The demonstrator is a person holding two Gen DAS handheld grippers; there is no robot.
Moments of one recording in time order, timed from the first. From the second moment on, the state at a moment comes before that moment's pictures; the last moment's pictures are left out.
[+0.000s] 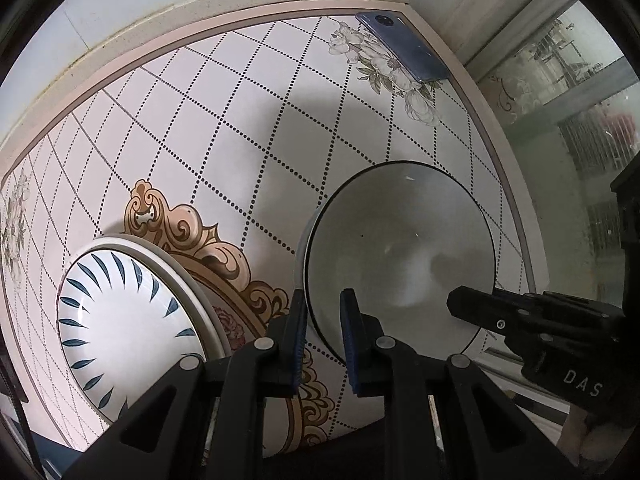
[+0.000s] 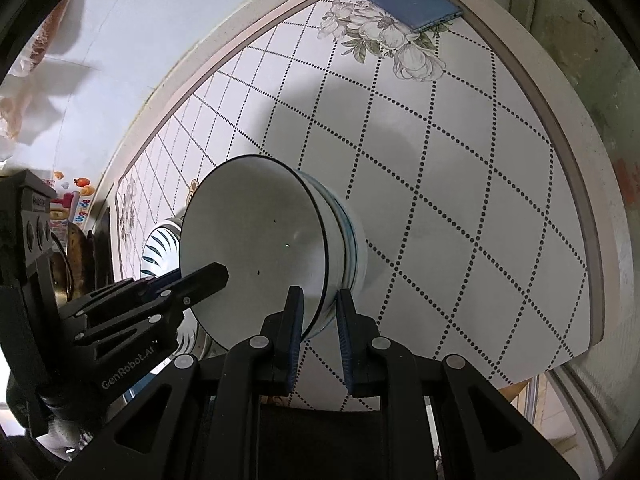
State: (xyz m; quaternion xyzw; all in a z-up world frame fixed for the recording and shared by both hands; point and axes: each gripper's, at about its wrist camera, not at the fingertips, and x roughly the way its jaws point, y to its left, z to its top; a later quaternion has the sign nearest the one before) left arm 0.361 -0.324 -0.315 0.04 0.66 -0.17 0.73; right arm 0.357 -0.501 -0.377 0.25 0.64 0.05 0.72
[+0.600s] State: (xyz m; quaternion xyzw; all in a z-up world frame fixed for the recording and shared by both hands) left arm 0.354 -0.305 -0.300 0.00 0.65 -0.13 0.75; right arm 0.365 -0.497 -0.367 0.22 0.66 0.06 0.72
